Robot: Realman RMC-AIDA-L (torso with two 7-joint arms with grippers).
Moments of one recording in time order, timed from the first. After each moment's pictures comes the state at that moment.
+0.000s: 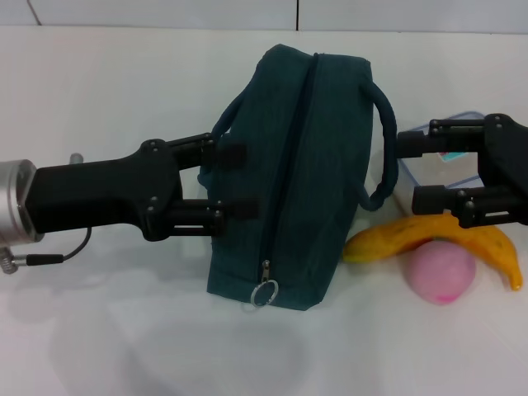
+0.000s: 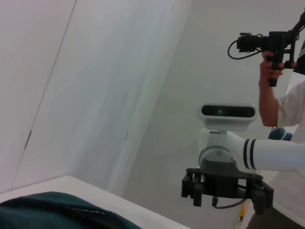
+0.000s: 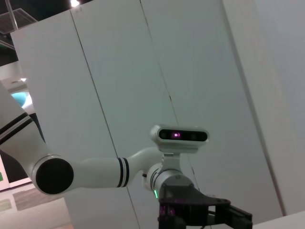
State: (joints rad) left arm -0.38 -2.09 0.89 0.84 1.64 1.87 -1.55; right arm 0.60 1.98 -0.79 -0.70 -1.74 -2.00 1.48
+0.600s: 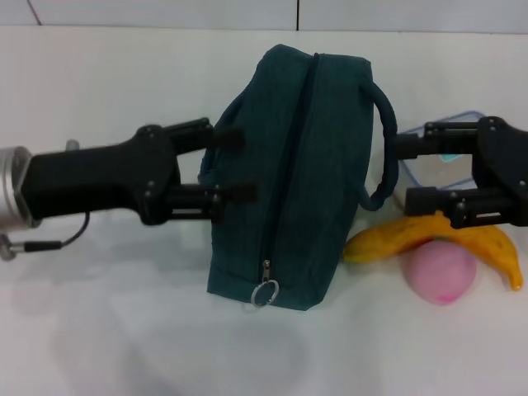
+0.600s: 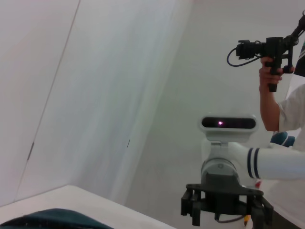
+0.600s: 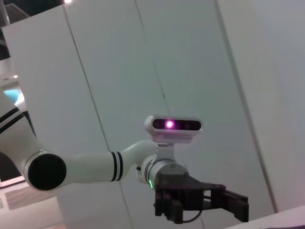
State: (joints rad) left arm -0.39 -2.08 0.88 0.85 1.62 1.87 -1.57; right arm 0.59 1.99 -0.80 -0.71 -1.74 -1.98 1.48
